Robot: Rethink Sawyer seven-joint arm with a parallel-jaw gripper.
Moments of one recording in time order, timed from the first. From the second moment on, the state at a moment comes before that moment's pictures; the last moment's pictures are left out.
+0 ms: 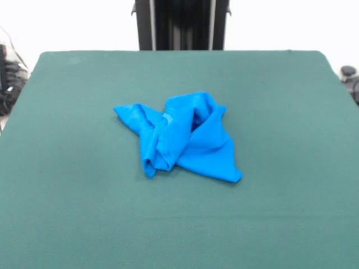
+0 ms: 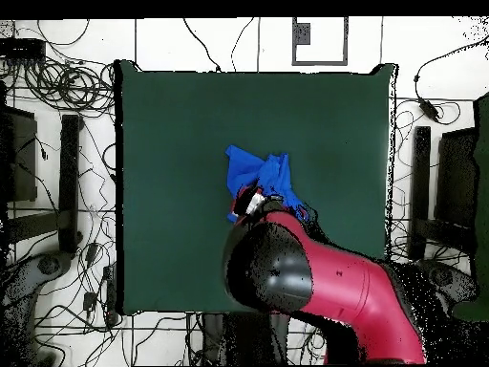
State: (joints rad) arm -0.30 -1.15 0.06 1.93 0.00 0.49 1.94
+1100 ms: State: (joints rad) arm -0.31 -0.94 0.08 1.84 -0.05 0.43 1.94
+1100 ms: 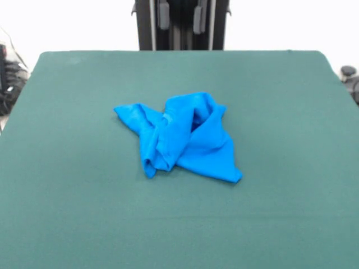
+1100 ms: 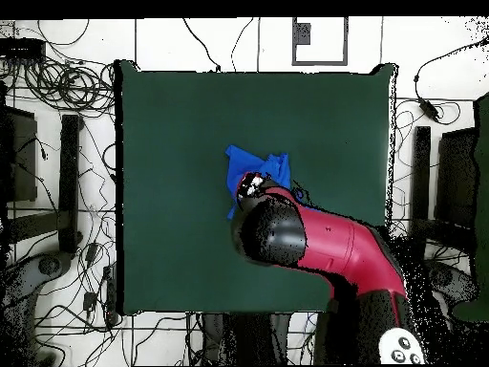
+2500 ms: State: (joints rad) arm -0.35 -0.75 0.10 1.73 -0.17 0.29 1.94
